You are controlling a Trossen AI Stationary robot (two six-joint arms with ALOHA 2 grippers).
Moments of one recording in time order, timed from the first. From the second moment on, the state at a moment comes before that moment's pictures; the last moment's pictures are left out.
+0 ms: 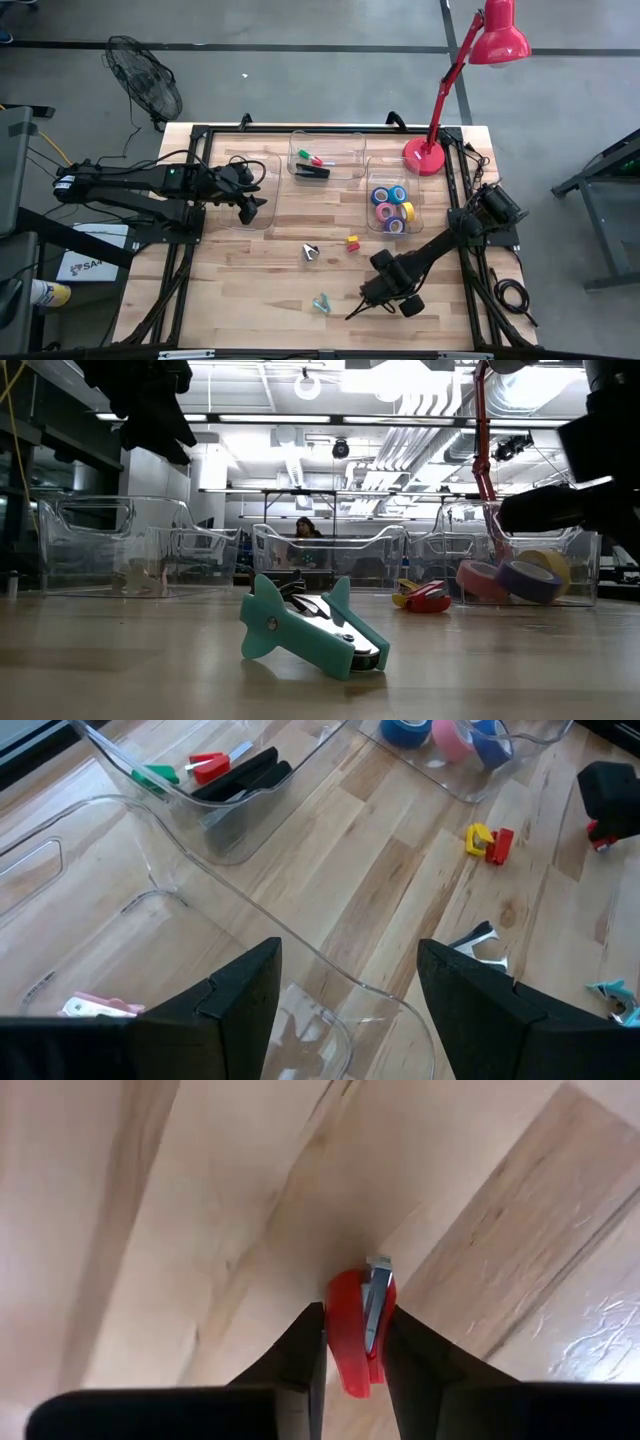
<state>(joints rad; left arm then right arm) 0.00 0.87 0.80 -0.66 -0.24 -0.53 0.57 1.89 1.16 -0.85 -0.12 0.07</state>
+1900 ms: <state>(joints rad) 0.00 0.87 0.80 -0.65 -0.38 -0.60 -0.45 1.89 1.62 -0.76 -0.05 0.07</state>
